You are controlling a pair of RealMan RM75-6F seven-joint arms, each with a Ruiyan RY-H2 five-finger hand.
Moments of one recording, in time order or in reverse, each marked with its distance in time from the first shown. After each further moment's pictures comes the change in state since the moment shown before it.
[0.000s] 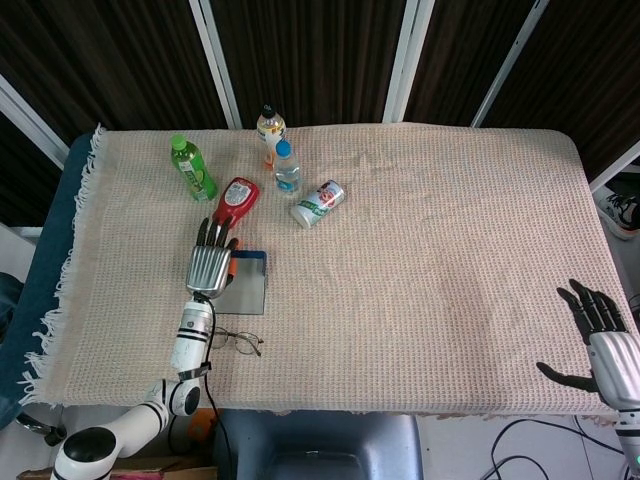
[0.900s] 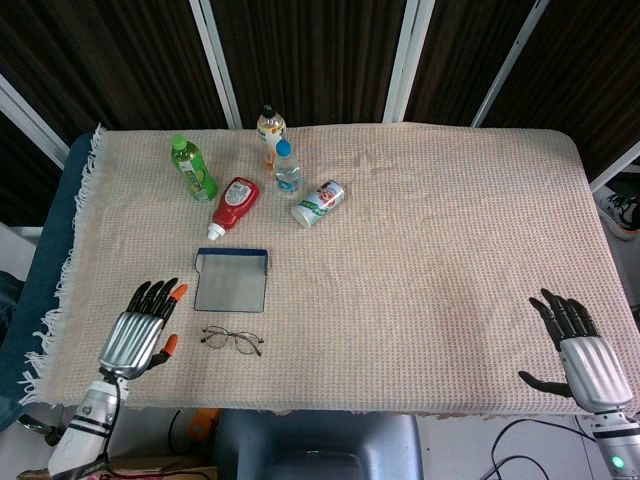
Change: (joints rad) left arm 0.452 0.866 0.292 -1.344 0.102 0.184 0.226; right arm 0.015 -0.047 -0.024 -0.017 -0.026 -0.045 -0.132
